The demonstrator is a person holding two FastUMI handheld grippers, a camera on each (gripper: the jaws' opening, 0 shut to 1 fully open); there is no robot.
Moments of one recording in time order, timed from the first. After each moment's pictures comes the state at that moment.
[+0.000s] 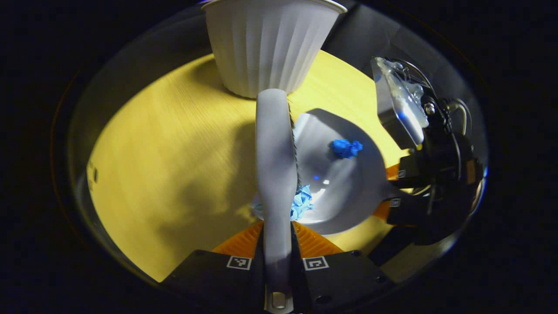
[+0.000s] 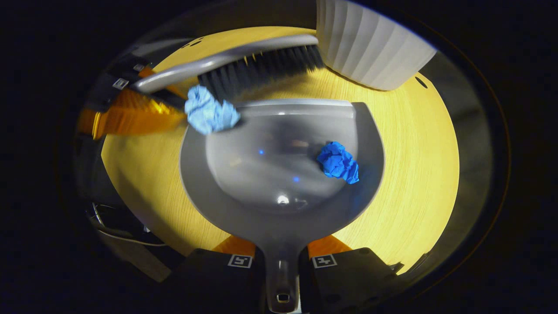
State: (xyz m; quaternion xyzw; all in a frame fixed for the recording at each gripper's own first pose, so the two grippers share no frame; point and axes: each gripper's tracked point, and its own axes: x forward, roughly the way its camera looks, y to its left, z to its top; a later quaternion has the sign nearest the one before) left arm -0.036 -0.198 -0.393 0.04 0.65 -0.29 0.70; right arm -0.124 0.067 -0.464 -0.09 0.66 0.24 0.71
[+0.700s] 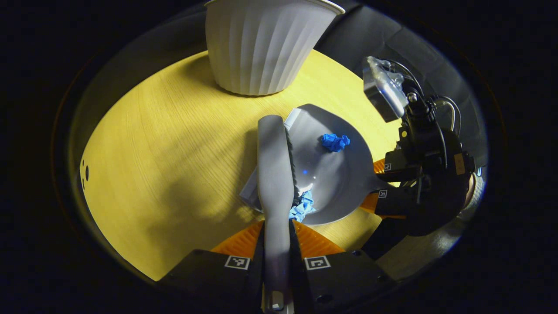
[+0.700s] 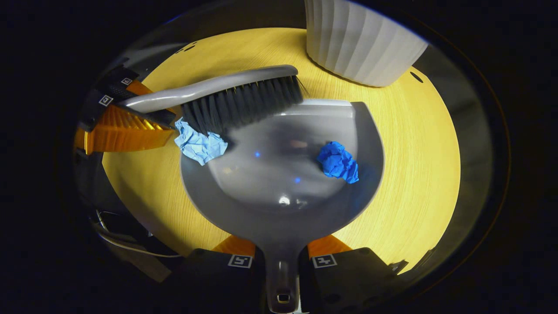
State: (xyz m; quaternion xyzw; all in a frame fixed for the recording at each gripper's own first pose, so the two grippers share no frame) left arm -0.037 -0.197 -0.399 0.04 0.64 -0.31 0.70; right arm -0.123 0.069 -0.463 -0.07 0.66 0.23 0.71
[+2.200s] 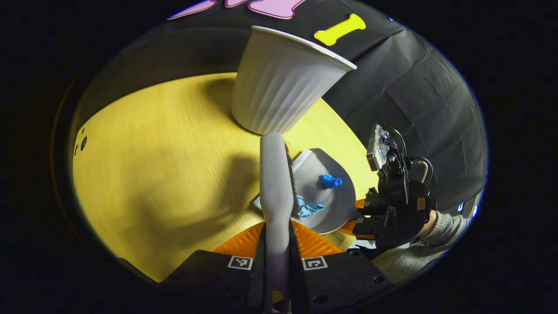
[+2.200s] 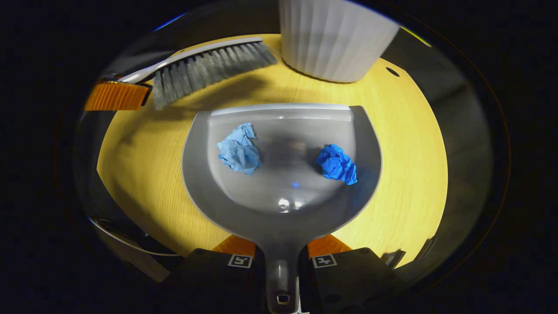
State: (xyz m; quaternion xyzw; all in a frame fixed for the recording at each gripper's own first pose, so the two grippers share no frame) left arm 0.000 -0.196 -0.374 -0.13 0.56 -0.28 0.77; right arm -0.116 0.077 -0.464 -0.06 0.65 0.17 0.74
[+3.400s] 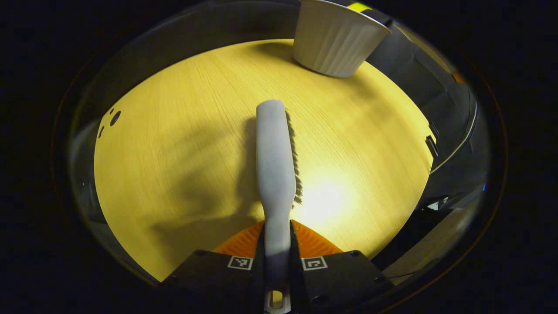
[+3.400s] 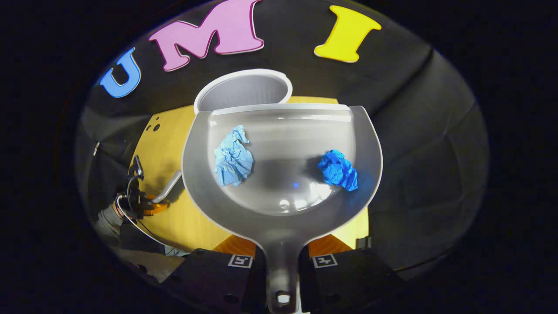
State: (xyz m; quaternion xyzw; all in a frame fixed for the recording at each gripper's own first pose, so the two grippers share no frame) left arm -0.066 -0.046 -0.500 0.02 0.65 -0.21 0.73; right arm -0.093 0.091 -0.479 -0.02 0.58 0.07 0.81
